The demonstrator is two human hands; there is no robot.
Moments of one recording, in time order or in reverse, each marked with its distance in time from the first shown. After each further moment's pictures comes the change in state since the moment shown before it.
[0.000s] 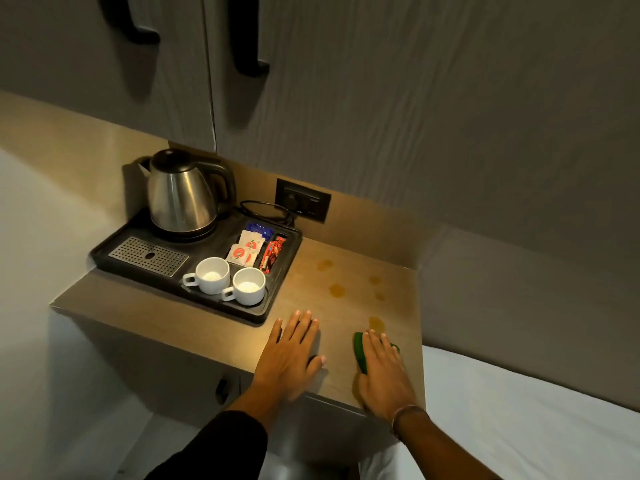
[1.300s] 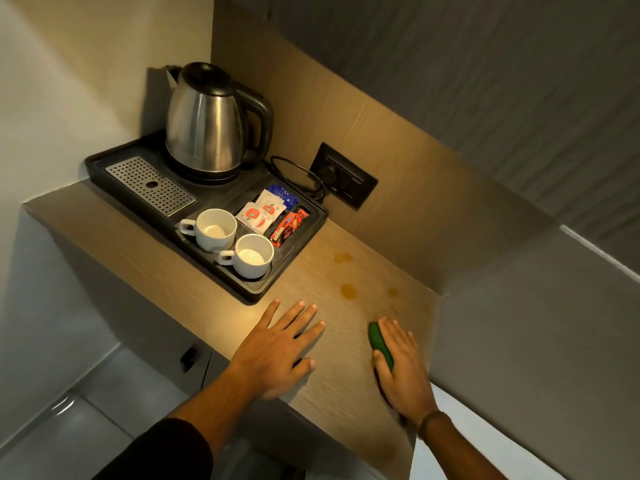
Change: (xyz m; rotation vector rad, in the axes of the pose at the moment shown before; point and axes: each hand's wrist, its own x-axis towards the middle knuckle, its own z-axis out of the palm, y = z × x) left_hand 0.022 -0.014 0.035 -0.074 0.049 0.032; right_hand 0.096 0.093 0.006 0.088 0.074 -0.306
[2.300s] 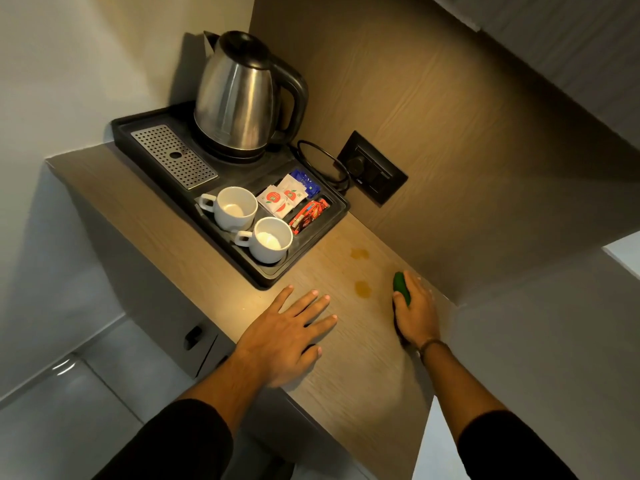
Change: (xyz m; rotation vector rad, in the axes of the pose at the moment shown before) left_hand 0.002 0.001 -0.001 -0.005 0.037 -0.021; right_hand 0.127 0.006 -0.022 0.024 0.057 0.162
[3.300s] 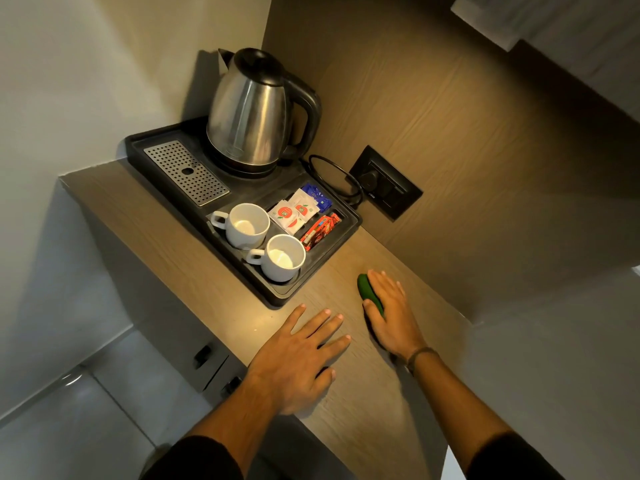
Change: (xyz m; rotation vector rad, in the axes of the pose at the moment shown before) left_hand -0.001 0.001 -0.007 -0.012 -0.046 -0.007; right_hand 0.012 -0.050 0.039 -0.057 -0.143 -0.354
